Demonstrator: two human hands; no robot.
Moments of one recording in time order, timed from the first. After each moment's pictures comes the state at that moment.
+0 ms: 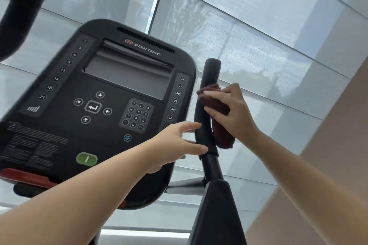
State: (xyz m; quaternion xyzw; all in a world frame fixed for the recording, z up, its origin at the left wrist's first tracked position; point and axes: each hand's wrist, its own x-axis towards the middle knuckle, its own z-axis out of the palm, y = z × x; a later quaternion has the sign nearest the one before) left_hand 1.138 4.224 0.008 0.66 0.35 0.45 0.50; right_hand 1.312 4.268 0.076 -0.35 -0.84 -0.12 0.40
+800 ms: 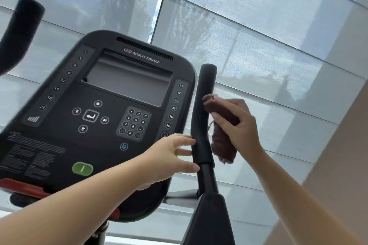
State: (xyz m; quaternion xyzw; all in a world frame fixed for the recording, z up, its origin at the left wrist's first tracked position) left_hand 1.145 4.215 0.004 0.67 0.36 0.46 0.45; right_hand 1.325 4.265 0.064 -0.35 -0.77 0.02 0.53
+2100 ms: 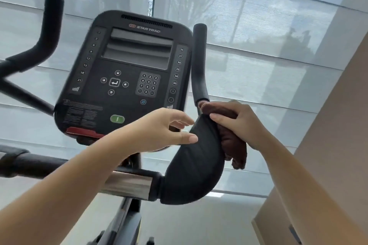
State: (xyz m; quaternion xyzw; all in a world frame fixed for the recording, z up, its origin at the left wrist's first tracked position) left_hand 1.123 4.093 0.002 0.80 0.44 0.31 0.27; right_hand 1.338 4.128 0.012 -0.43 -0.78 0.18 0.40
